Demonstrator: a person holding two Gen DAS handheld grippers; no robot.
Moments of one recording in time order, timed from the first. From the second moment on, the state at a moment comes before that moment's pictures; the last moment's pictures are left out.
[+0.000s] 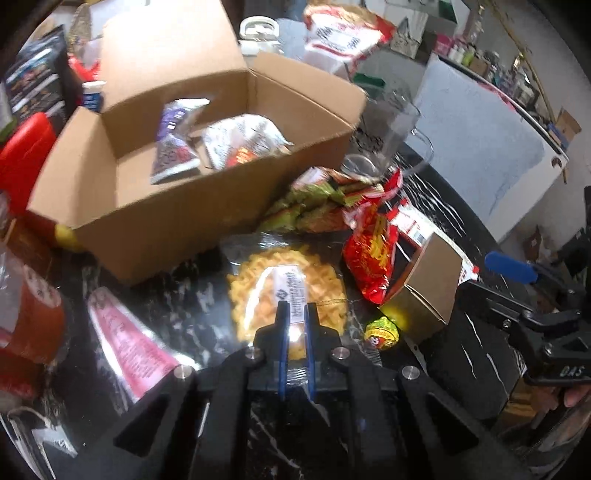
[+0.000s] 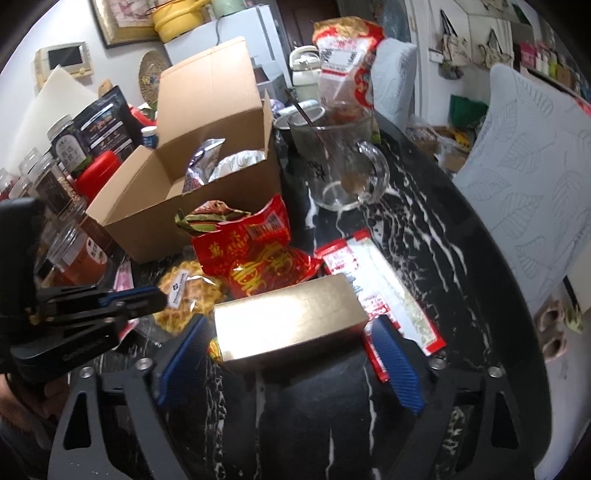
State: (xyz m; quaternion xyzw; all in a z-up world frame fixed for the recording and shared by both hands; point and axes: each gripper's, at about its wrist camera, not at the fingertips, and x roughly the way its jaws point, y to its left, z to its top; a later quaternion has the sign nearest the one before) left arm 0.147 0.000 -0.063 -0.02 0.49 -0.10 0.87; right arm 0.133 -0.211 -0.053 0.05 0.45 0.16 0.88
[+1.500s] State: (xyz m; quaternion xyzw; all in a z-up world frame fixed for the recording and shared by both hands) left arm 0.119 0.093 -0.102 -0.11 0.51 0.10 0.85; right arm 0.158 -0.200 -0.099 0.15 0.50 0.07 0.85
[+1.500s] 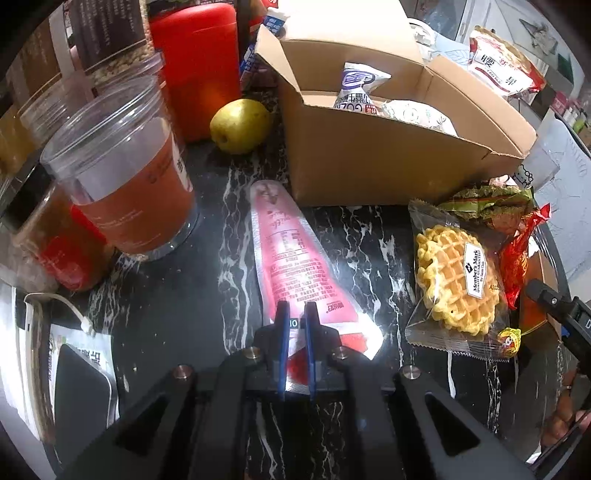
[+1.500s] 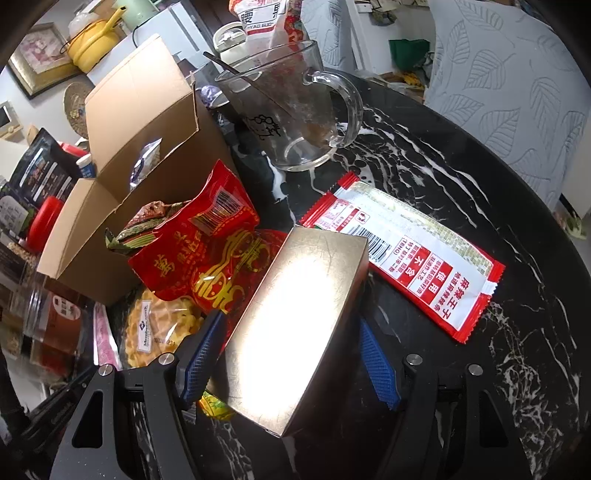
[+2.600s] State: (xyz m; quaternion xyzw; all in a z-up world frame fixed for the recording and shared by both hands) left arm 0.095 0.059 -0.087 -0.08 0.49 0.02 0.86; right arm 0.126 -0.198 -0.080 0.13 0.46 0.11 0.87
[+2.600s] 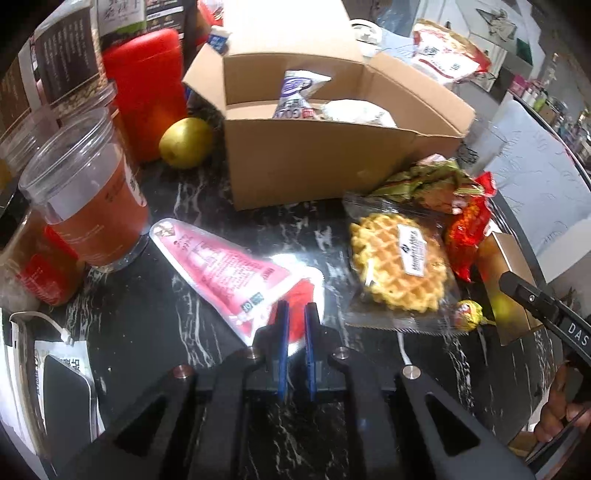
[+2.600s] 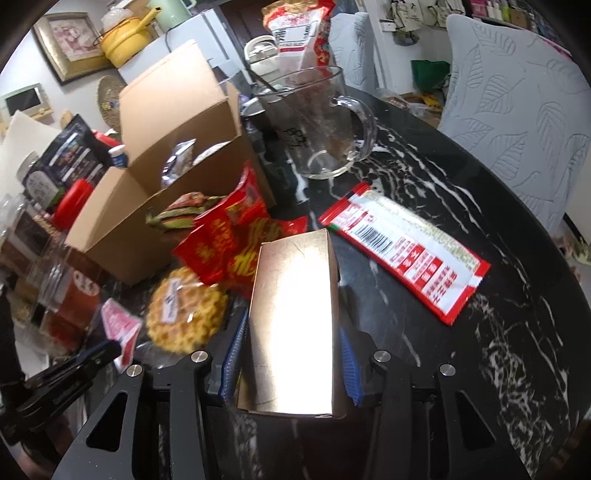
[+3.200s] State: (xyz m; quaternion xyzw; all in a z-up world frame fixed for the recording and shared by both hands) left arm 0.073 0.007 -0.075 -0.06 0.48 -0.10 0.87; right arm 0.097 -0.168 -0.047 0.14 0.43 0.23 0.86
